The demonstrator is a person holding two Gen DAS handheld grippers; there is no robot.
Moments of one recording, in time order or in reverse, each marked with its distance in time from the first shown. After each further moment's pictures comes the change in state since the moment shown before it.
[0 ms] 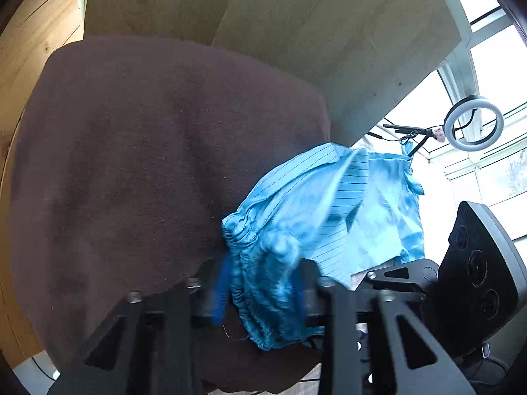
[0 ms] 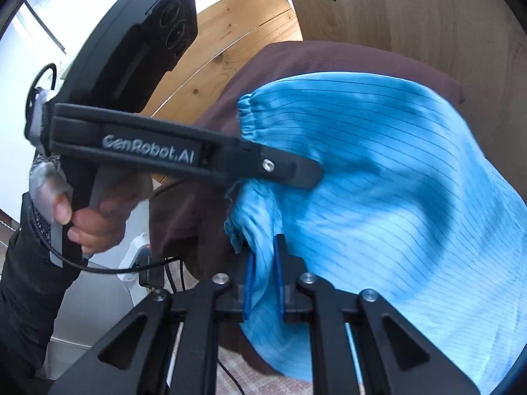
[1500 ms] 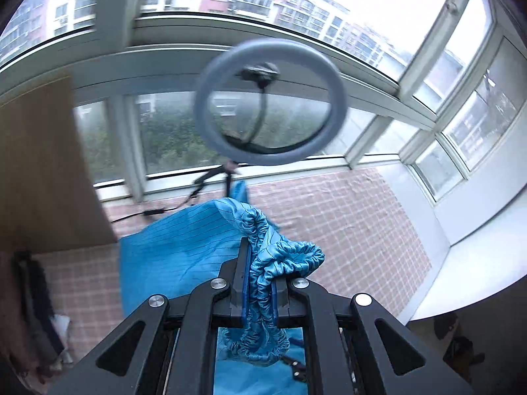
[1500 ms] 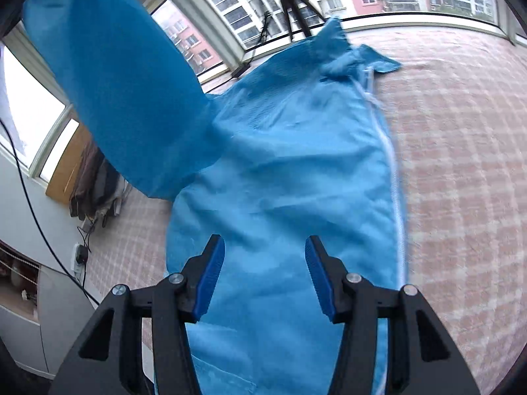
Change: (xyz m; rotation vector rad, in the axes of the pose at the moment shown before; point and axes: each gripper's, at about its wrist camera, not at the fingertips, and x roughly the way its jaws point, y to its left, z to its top) left arm 0.103 -0.639 0.024 0.353 -0.172 -0.002; right arm -0.393 -0.318 -0.455 0.546 -0.273 -0.311
